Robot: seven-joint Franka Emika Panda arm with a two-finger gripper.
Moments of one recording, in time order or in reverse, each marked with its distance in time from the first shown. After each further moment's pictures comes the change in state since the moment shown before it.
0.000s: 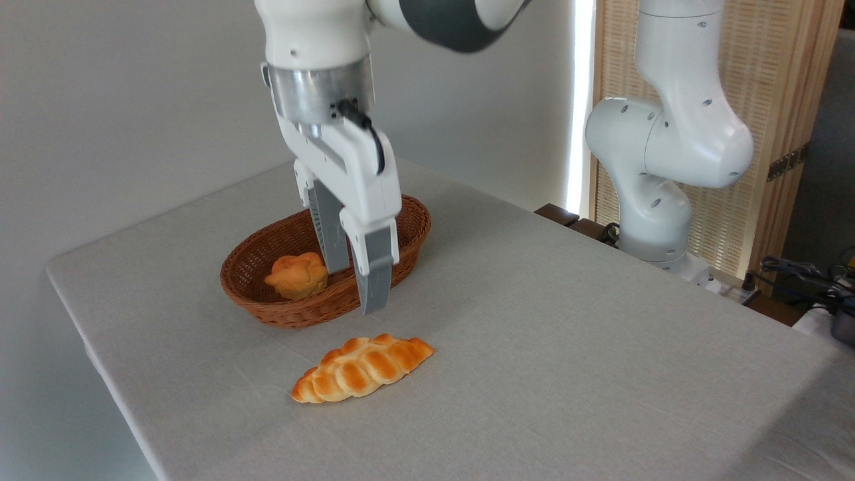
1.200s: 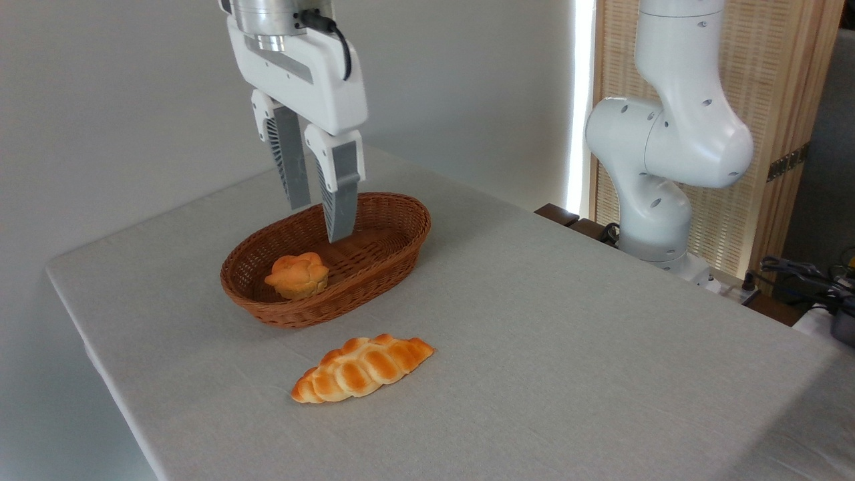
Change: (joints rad) arm -0.004 0.002 -0.116 0.136 0.002 -0.110 -0.243
